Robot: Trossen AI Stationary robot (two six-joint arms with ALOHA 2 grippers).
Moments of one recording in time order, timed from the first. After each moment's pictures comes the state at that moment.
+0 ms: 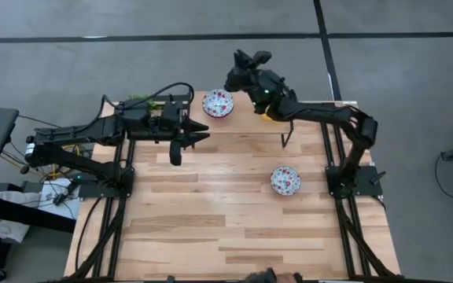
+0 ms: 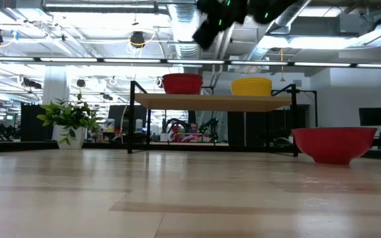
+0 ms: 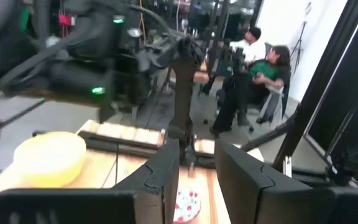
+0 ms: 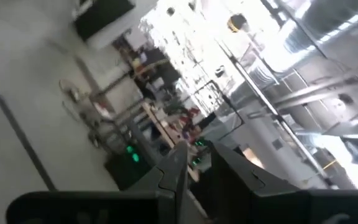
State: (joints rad) left arm 0.05 1.12 1.20 -0.14 0.05 -0.11; right arm -0.38 1.78 1.46 0.59 0.72 -1.16
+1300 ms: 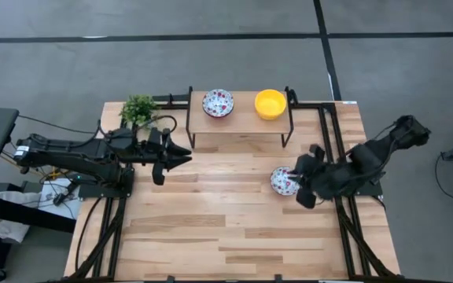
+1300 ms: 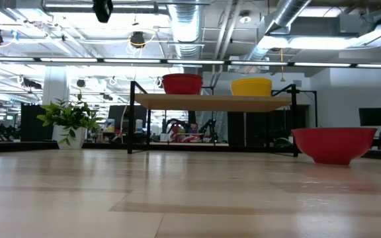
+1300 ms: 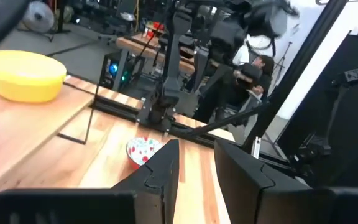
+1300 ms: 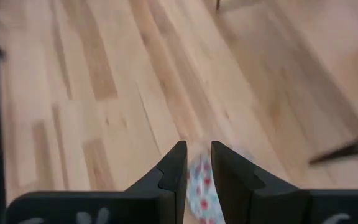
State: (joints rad) left arm -0.08 0.81 0.68 0.09 -0.04 -0.32; right arm 0.55 1.19 1.31 -1.21 0.50 0.73
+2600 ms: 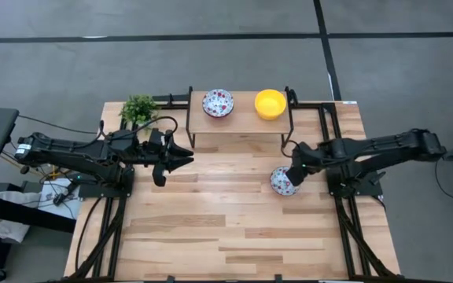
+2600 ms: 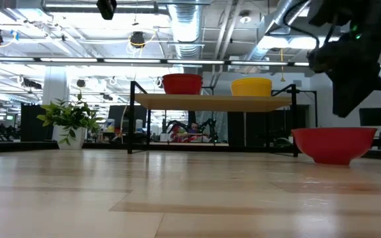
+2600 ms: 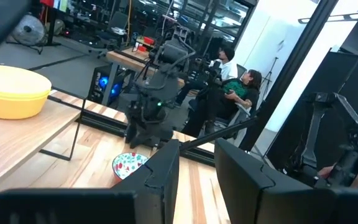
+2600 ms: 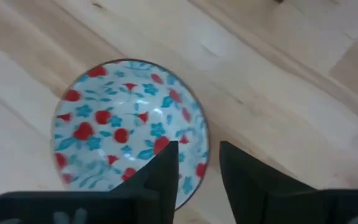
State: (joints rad) left arm -0.10 0.84 0.66 0.20 -0.04 -0.33; right arm 0.02 1.02 0.68 -0.94 0.12 0.87
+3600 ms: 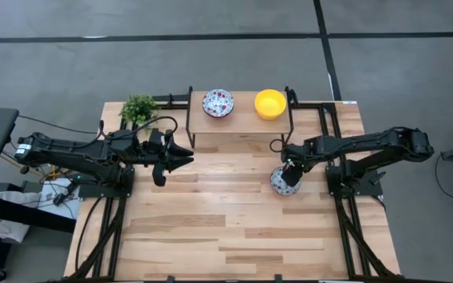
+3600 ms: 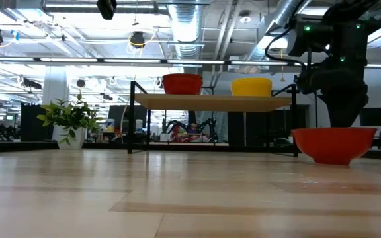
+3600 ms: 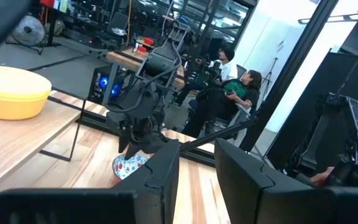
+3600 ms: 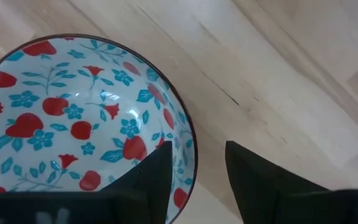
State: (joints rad) left arm -0.10 0.84 0.66 0.20 -0.04 -0.33; right arm -0.11 1.22 0.68 -0.88 0.02 0.63
